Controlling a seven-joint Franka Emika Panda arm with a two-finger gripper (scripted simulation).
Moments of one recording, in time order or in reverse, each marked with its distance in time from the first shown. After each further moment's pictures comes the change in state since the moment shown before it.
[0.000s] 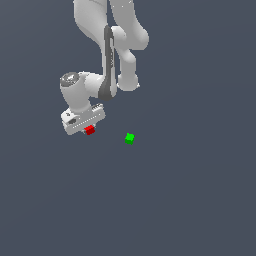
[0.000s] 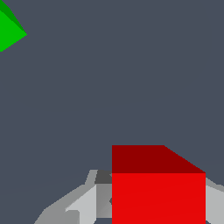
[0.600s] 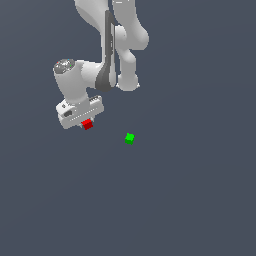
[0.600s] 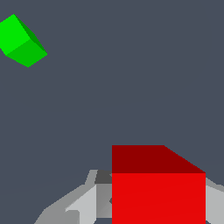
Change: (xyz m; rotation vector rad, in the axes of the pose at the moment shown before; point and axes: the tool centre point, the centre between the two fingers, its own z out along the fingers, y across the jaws) arm 0.001 0.001 -0.047 -0.001 0.001 -0.001
